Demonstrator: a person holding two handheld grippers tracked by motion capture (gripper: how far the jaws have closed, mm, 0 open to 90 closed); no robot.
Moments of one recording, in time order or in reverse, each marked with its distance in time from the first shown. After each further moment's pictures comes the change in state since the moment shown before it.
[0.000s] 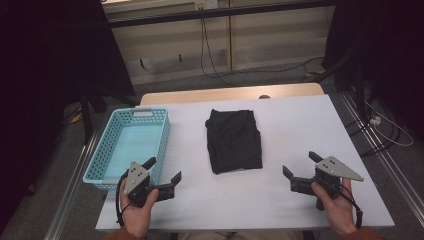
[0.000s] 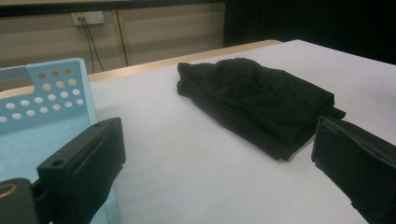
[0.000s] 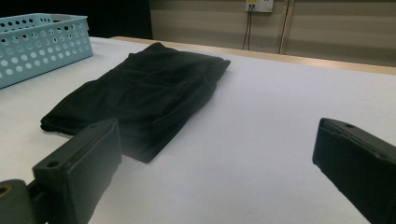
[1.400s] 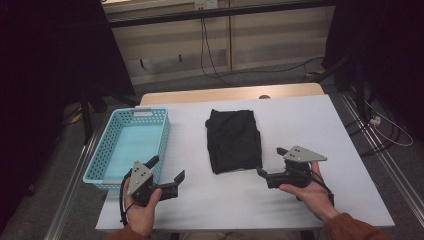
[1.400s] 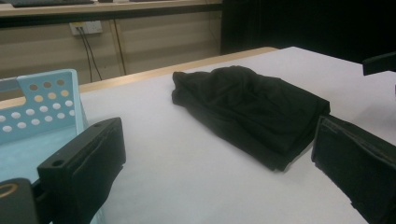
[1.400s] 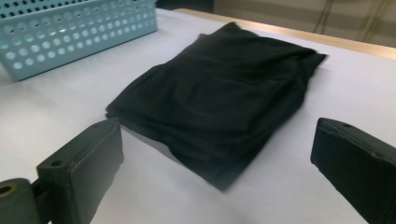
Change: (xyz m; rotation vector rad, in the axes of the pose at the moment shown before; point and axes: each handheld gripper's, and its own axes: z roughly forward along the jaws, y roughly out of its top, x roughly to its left) left arm -0.007 0.002 0.007 -0.032 -0.006 0.008; right arm 0.035 0.019 0.055 0.125 0.258 -0.074
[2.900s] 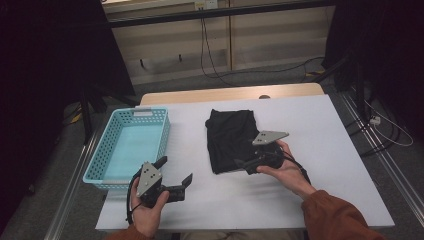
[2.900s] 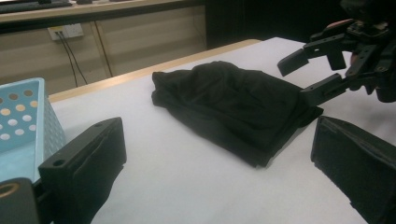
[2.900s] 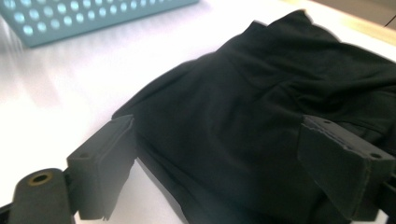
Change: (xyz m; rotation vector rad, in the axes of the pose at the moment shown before) left arm -0.014 0.001 0.006 0.026 -0.060 0.066; right arm -0.001 0.033 0.074 0.161 0.177 -0.140
